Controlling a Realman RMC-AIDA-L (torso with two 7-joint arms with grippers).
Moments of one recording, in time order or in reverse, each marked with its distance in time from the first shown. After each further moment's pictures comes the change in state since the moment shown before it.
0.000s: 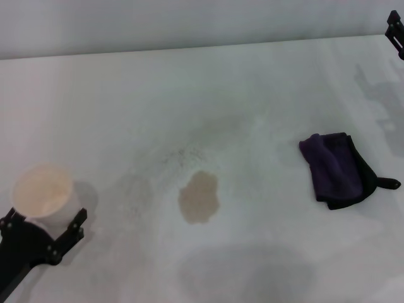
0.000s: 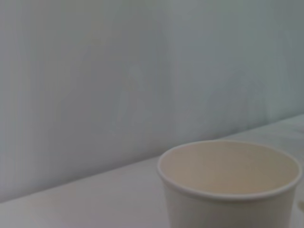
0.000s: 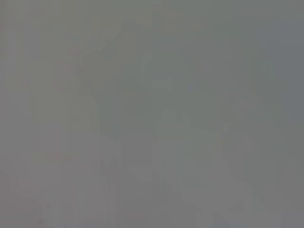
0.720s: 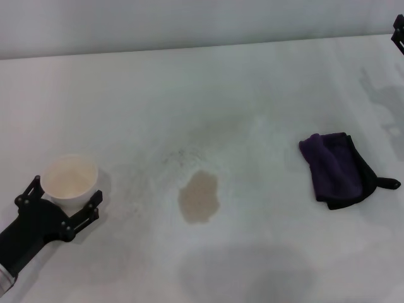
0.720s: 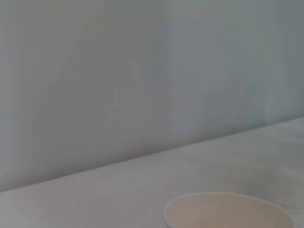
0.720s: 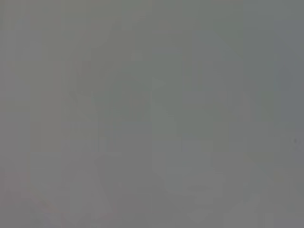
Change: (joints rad) left arm -0.106 0.000 0.006 0.006 0.012 -0.096 -0.126; right arm -0.025 -0.001 0.000 0.002 0.000 0.029 0.004
